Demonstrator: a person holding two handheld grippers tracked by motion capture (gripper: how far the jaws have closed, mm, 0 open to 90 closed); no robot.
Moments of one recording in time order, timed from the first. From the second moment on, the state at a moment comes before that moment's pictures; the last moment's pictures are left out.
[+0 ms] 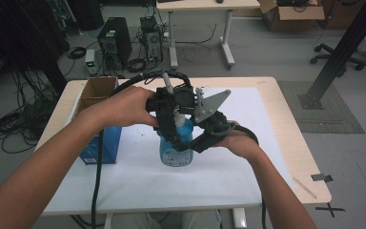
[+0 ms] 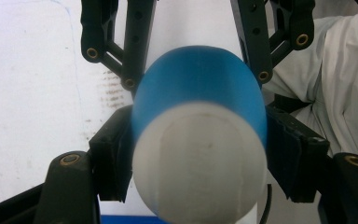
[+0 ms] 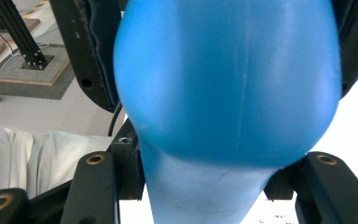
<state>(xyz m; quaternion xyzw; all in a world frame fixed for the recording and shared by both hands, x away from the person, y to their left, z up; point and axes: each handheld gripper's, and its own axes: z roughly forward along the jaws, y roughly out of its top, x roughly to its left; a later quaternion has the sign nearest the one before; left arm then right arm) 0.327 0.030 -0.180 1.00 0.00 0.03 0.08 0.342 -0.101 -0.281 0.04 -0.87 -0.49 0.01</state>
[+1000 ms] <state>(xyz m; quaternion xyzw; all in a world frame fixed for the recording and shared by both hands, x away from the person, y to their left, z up) 0.327 0.037 -0.175 1.00 0.02 0.04 0.08 0.337 -0.102 -0.275 0.02 -0.88 -0.48 -0.01</state>
